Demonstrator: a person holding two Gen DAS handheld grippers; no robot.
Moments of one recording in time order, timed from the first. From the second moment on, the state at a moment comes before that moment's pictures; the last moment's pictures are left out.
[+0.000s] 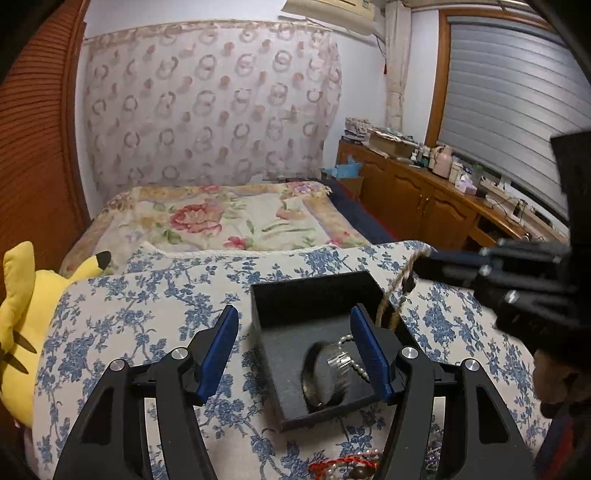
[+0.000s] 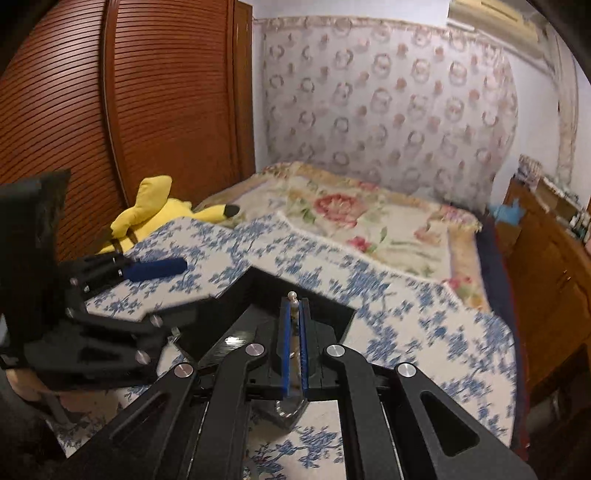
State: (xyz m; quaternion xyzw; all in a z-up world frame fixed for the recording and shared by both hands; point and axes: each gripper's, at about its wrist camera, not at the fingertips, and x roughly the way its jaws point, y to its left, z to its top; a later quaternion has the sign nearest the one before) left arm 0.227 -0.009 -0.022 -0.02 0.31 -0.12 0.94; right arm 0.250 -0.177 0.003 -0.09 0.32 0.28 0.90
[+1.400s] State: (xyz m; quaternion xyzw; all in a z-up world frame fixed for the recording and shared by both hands) left arm 0.084 0.002 -0.057 0.00 0.30 -0.13 0.94; right arm 0.139 -0.234 -0.103 -0.01 0.44 0.26 0.86
